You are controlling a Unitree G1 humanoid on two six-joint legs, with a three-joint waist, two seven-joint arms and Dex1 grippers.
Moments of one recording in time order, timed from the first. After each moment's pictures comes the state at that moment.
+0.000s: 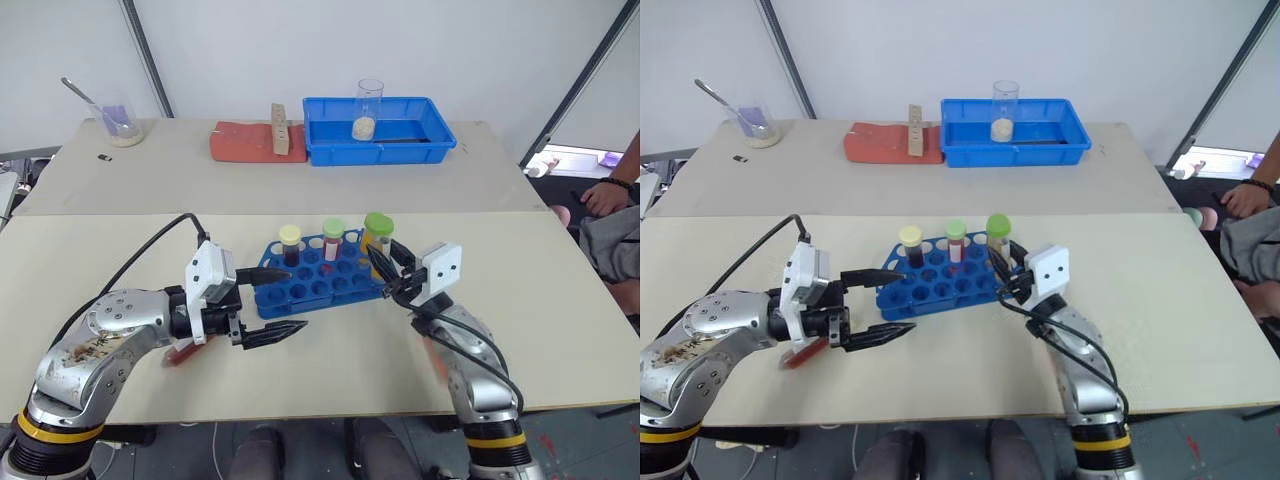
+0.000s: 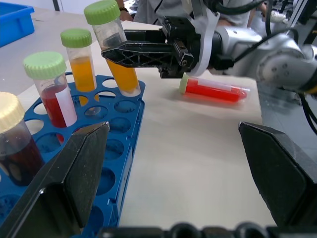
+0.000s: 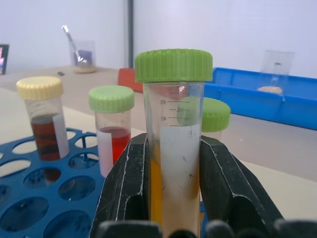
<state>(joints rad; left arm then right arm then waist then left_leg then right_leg) -0.18 0.76 0.08 -0.54 -0.70 0.60 -0.93 -0.16 -0.13 0.03 -0.19 0.16 0.04 0.37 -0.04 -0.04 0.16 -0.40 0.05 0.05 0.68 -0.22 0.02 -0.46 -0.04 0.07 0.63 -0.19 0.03</state>
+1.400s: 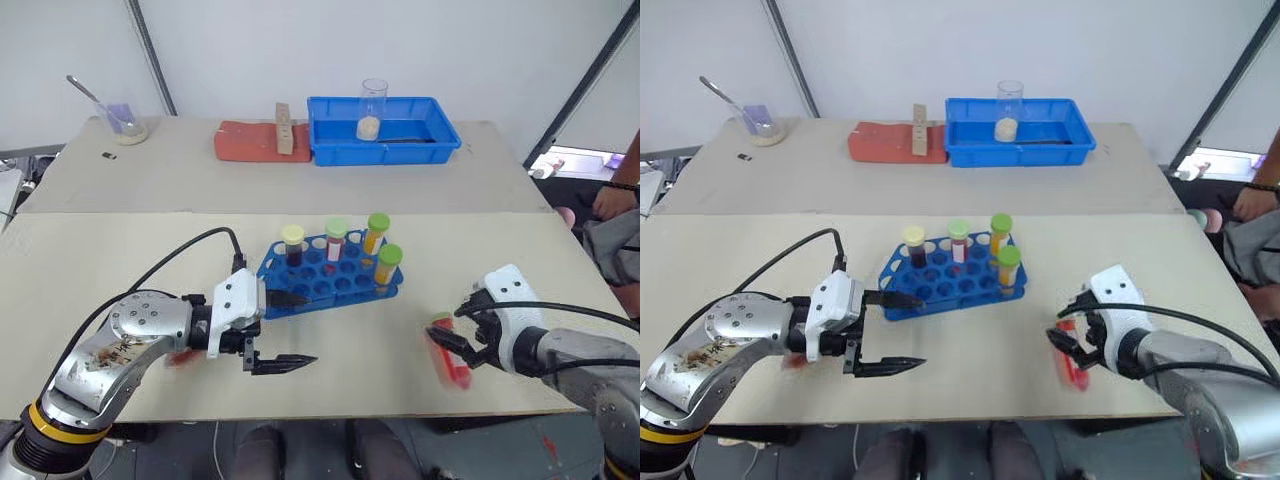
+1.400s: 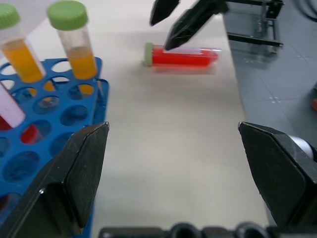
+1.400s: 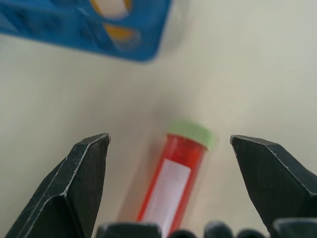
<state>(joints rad) -0.19 0.83 -0.08 -0.58 -0.55 0.53 -1.04 -0.13 -0.67 -0.30 -0.81 0.60 1.60 0.36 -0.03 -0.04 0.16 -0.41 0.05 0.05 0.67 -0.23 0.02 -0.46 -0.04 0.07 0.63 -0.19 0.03</state>
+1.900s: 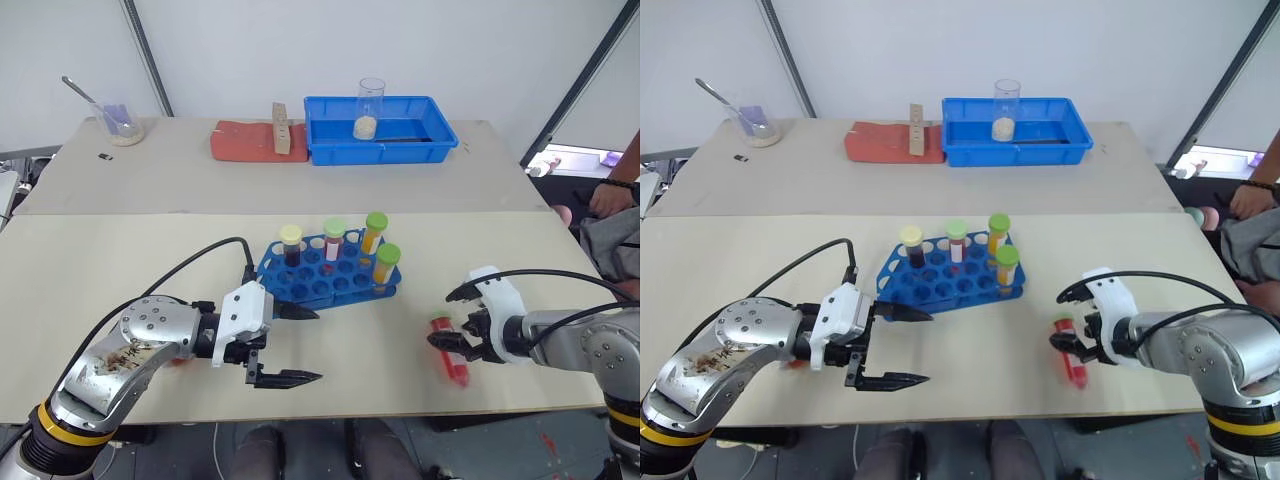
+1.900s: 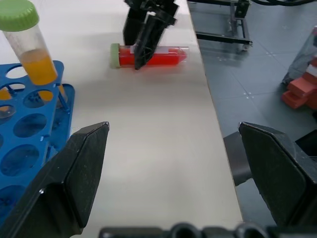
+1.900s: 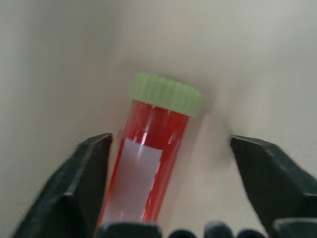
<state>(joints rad) -0.19 0.82 -0.13 -0.58 -0.55 0.50 -1.10 -0.33 -0.82 -0.14 -0.43 0.95 1.61 0.10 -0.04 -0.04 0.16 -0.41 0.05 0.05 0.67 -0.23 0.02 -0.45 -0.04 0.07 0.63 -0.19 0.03</state>
